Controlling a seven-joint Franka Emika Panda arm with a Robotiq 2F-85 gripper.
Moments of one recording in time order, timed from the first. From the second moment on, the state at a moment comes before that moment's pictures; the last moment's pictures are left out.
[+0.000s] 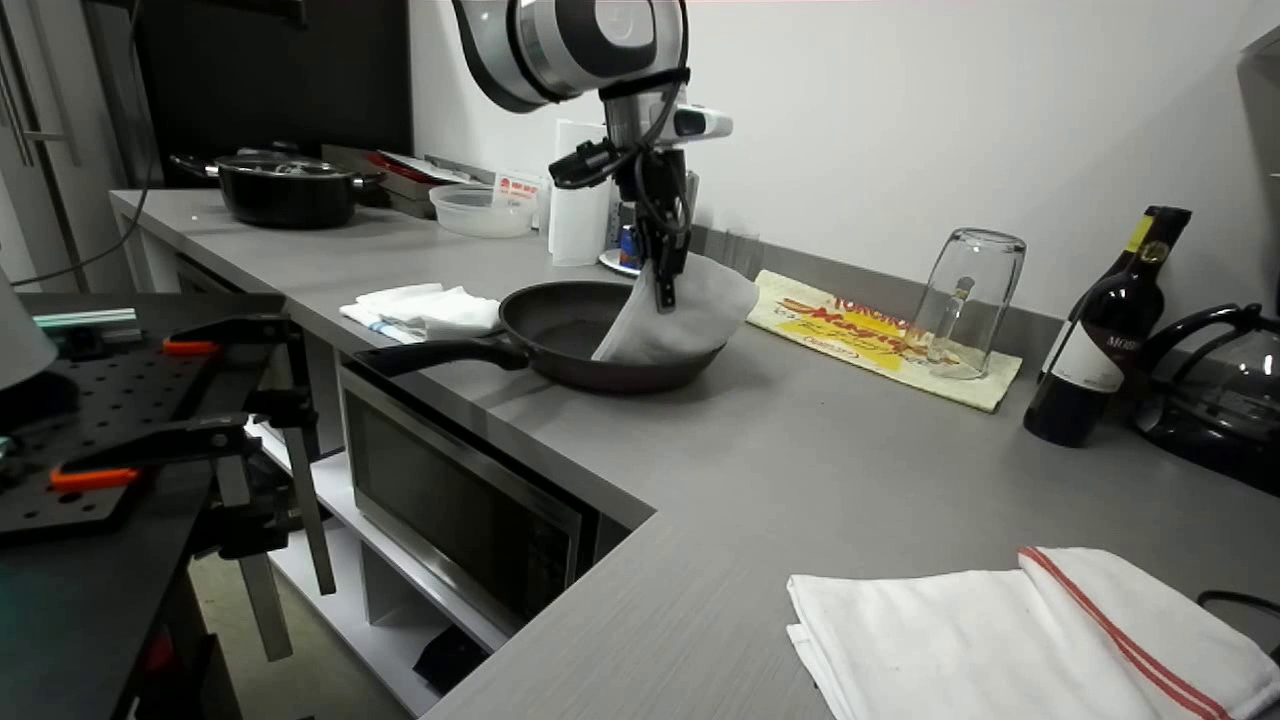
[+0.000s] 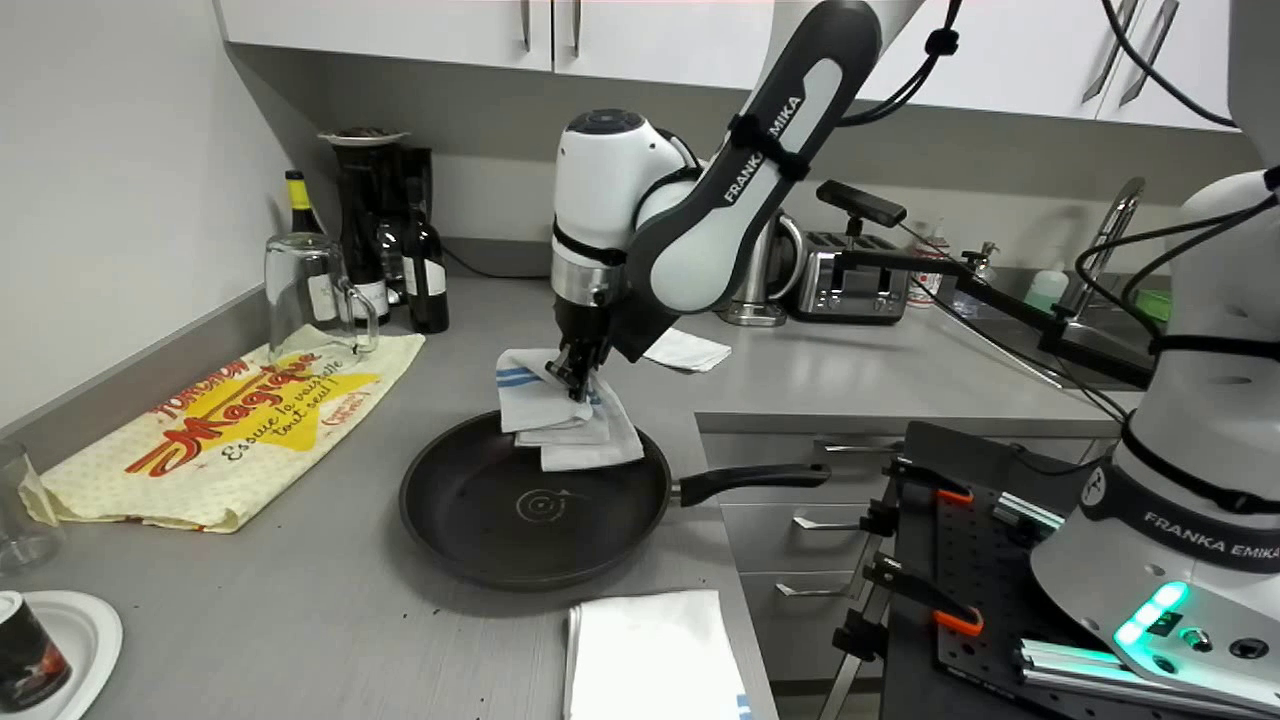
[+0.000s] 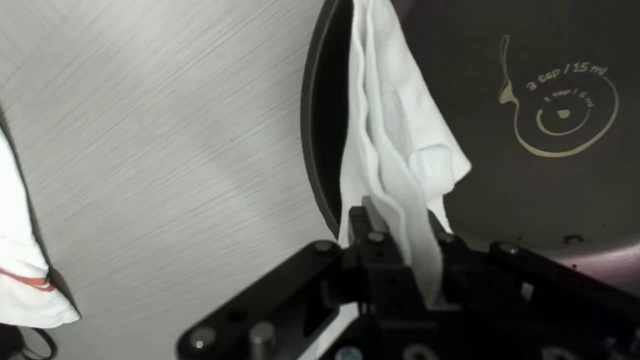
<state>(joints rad) 0.20 0.44 -0.15 -2.16 -0.43 2.77 0.49</state>
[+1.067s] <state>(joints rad) 0.46 0.70 -0.42 -2.00 -0.43 2.84 0.56</state>
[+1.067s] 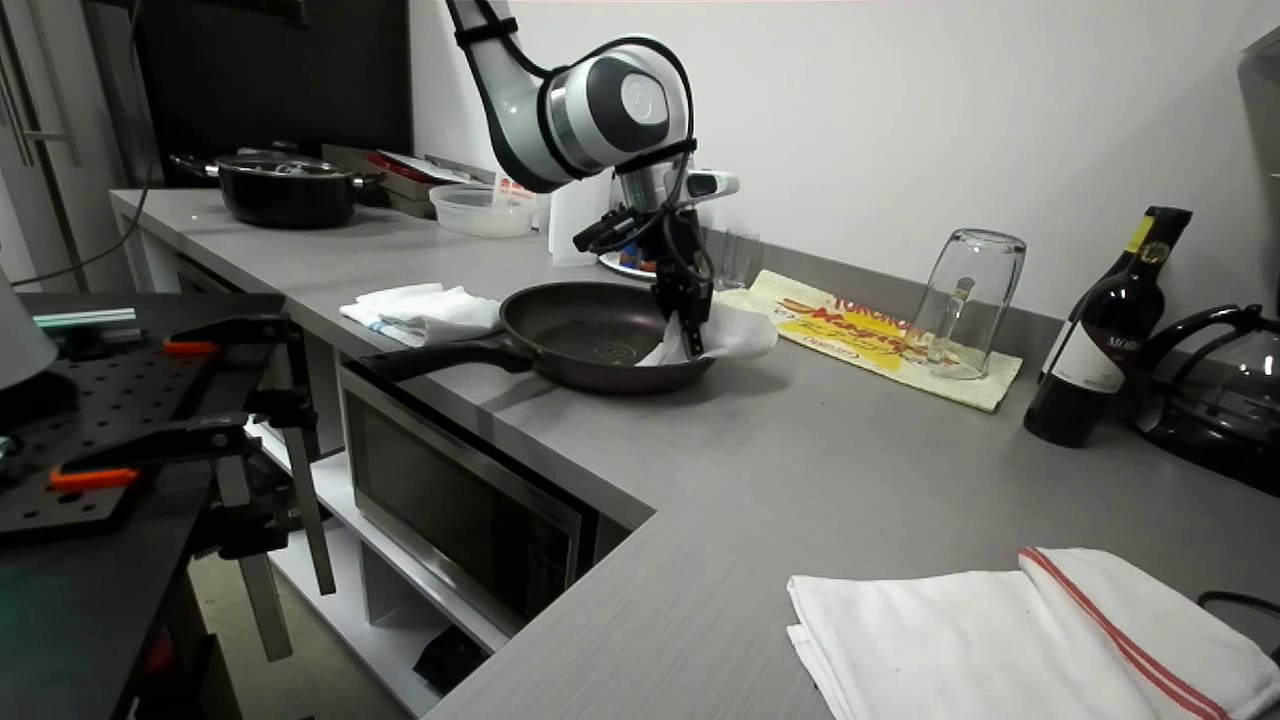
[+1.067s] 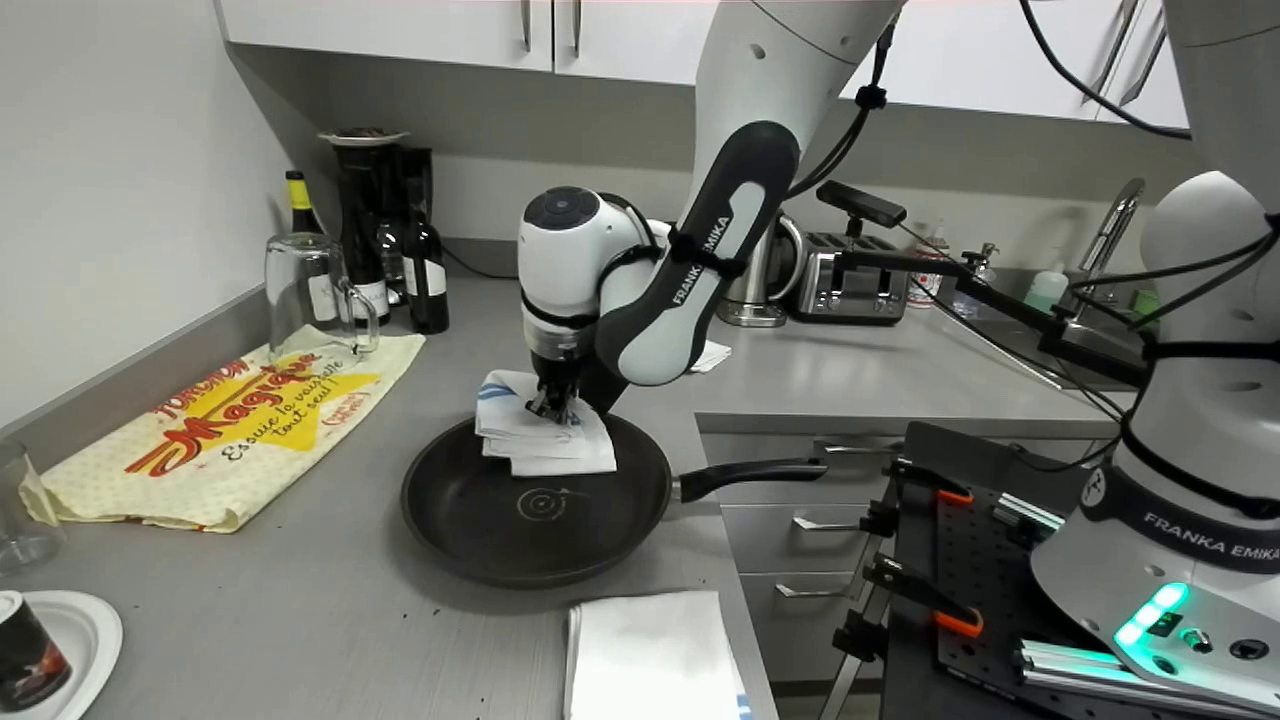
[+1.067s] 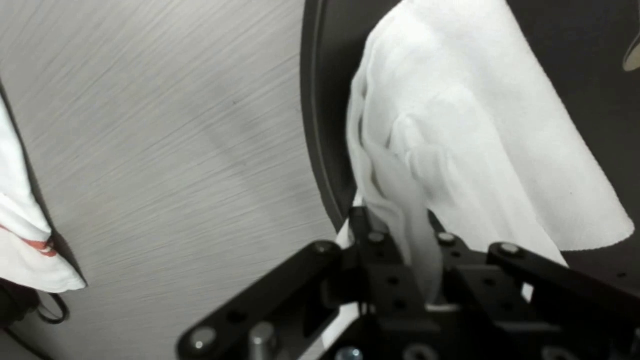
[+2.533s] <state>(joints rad) 0.55 0.70 -0.30 -2.00 -0.22 2.69 0.65</state>
